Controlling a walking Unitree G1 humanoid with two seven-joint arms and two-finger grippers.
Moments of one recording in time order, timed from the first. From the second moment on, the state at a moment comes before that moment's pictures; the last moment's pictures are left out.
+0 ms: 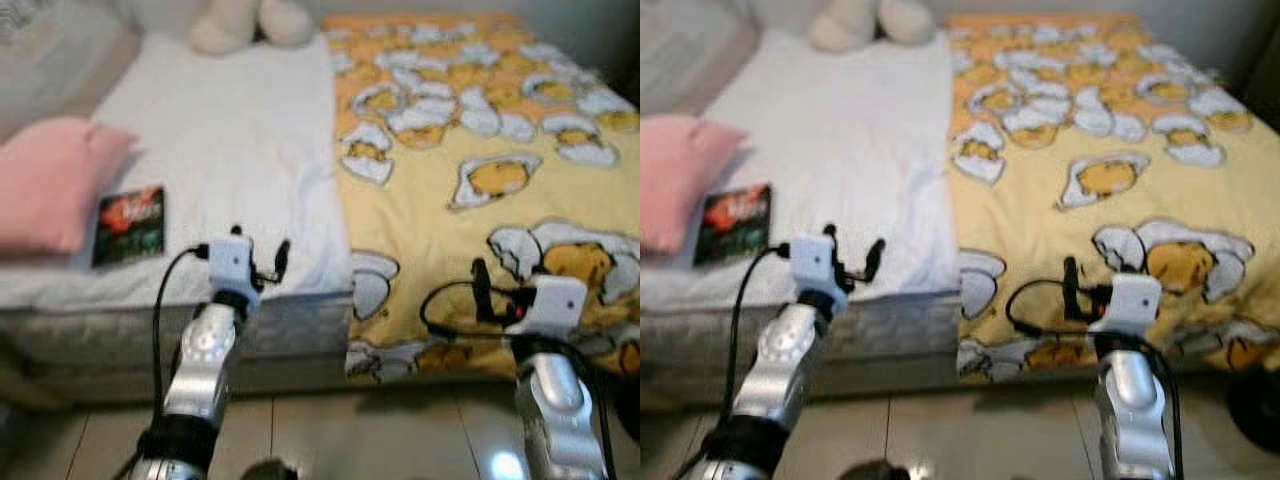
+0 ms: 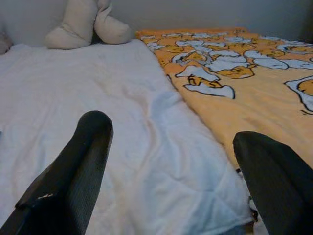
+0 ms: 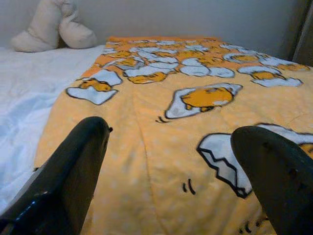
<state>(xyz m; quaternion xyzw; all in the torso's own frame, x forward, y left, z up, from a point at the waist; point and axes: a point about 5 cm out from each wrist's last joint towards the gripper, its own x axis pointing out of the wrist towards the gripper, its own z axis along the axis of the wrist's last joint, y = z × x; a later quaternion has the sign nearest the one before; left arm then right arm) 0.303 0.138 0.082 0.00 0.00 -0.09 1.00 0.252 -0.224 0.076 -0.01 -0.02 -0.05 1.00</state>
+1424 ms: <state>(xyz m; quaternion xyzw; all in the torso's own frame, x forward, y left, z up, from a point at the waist) 0.317 0.120 0.095 -0.01 0.00 -0.11 0.99 0.242 -0.222 0.059 -0.02 0.02 -0.05 1.00</state>
